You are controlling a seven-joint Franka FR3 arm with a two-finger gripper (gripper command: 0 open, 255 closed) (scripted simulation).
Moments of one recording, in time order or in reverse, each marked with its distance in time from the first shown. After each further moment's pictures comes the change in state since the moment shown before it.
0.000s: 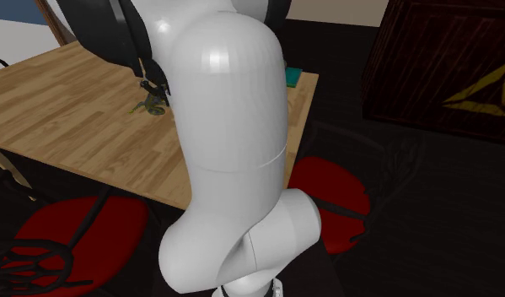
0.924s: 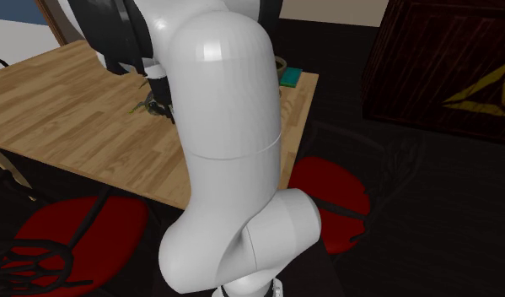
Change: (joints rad) arm 0.002 0.073 -0.003 -0.104 -0.019 0.176 0.017
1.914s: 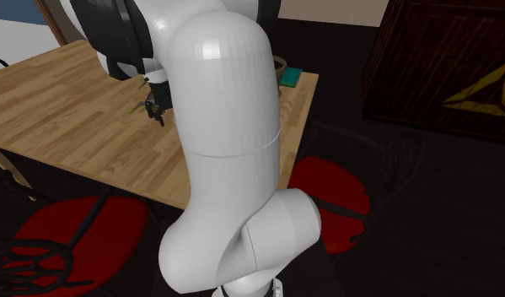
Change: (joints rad) arm 0.001 0.015 0.000 -0.018 -0.004 0.034 0.005
